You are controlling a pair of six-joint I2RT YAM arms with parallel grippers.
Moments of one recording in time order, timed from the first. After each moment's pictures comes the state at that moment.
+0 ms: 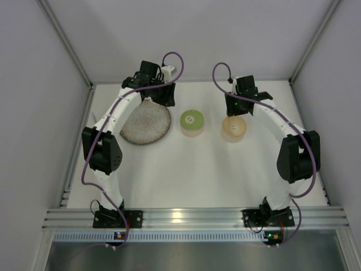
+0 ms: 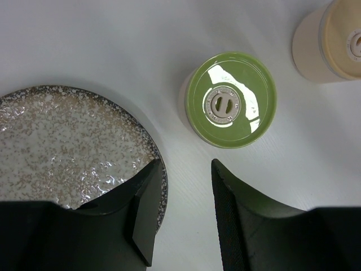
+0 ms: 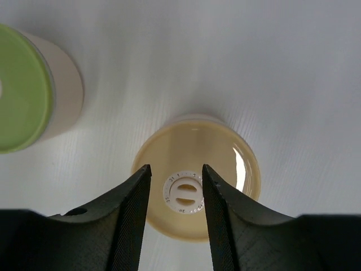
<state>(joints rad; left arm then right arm) -0.34 1.95 1.91 -0.77 0.35 0.07 0.27 1.75 1.42 -0.58 -0.02 0.04</state>
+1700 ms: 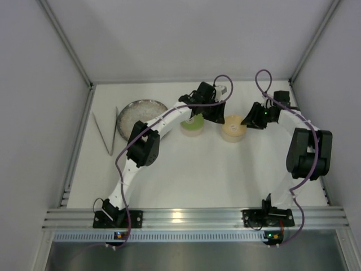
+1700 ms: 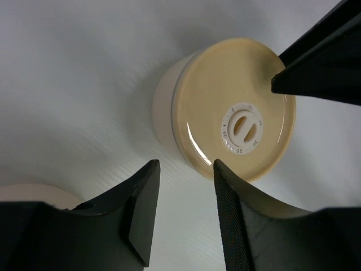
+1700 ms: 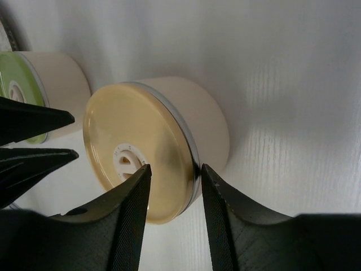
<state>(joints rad) -0.70 2.40 2.18 -0.54 0.37 -0.26 -0.12 1.77 1.21 -0.44 -0.56 0.26</state>
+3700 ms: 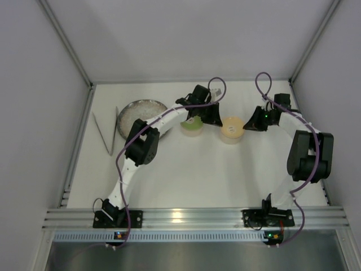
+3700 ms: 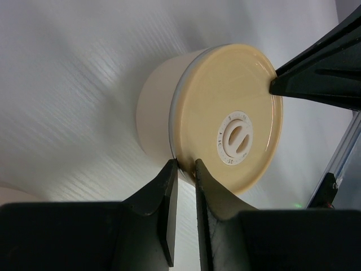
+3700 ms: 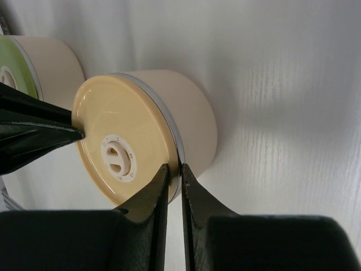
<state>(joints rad) -0.66 2.40 2.06 -0.40 0.51 -0.44 -0.12 1.74 1.15 -0.42 -0.57 0.24</state>
